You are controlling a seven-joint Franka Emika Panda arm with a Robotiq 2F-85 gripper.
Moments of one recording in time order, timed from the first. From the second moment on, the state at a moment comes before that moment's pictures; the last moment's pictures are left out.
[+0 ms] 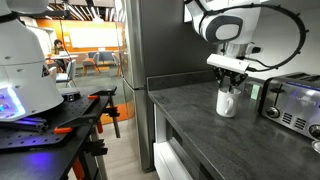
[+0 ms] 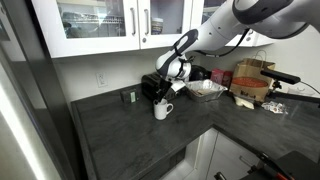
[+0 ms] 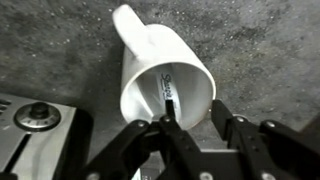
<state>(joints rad) -0.23 0.93 0.34 -1.55 0.04 2.58 -0.70</state>
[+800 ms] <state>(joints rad) -0.25 0.95 0.34 -1.51 0.05 2.56 -0.70</state>
